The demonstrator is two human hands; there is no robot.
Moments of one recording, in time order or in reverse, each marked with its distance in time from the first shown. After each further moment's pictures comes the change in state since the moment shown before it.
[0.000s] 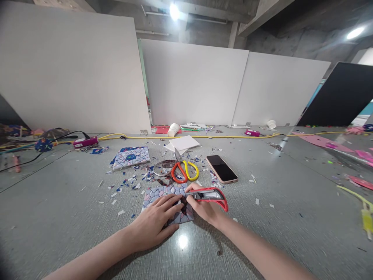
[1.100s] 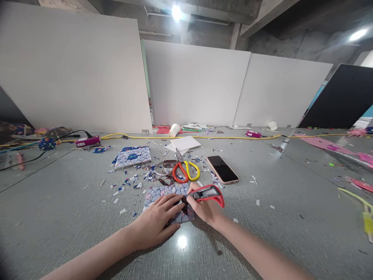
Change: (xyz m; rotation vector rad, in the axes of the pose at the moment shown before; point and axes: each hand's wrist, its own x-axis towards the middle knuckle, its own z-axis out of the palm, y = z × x) left_hand 0.000 0.002 -0.001 -0.002 0.023 0.005; right_hand 0.000 -0.009 0.002 -0.017 0.017 -0.012
